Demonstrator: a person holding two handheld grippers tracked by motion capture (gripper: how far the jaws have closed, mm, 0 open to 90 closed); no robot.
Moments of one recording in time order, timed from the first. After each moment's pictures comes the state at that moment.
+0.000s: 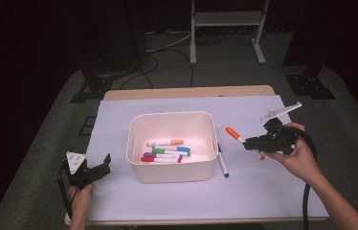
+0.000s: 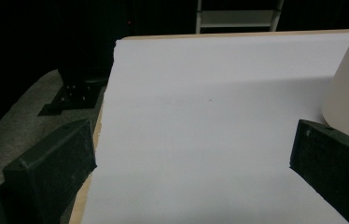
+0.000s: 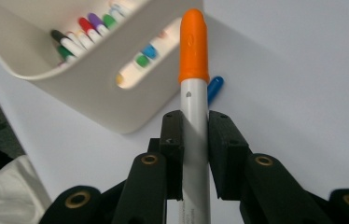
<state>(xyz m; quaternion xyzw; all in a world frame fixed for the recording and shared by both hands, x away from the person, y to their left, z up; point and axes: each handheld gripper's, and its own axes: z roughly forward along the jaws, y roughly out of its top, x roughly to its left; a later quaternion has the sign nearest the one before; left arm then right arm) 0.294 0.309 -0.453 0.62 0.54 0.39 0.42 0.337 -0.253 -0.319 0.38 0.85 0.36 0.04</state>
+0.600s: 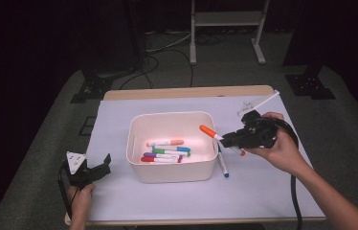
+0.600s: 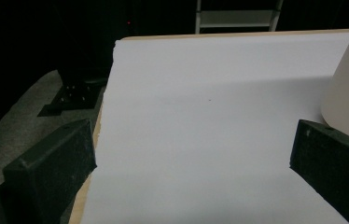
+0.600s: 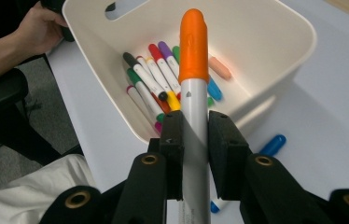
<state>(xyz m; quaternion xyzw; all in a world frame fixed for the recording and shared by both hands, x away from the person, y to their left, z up) 0.294 0.309 -0.453 0.62 0.54 0.39 0.42 0.329 -0.186 -0.274 0.28 0.88 0.38 0.02</state>
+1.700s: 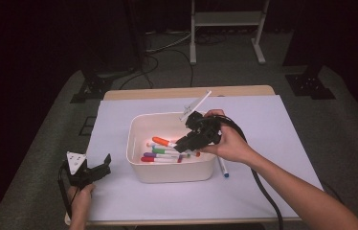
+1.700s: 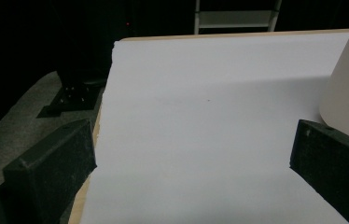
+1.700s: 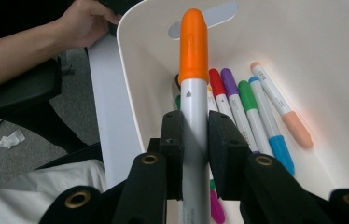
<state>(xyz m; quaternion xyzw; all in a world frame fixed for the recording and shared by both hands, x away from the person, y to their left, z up) 0.293 0.309 -0.453 0.62 0.54 0.39 0.42 0.352 -0.070 -0.286 0.18 0.92 0.35 -0.03</state>
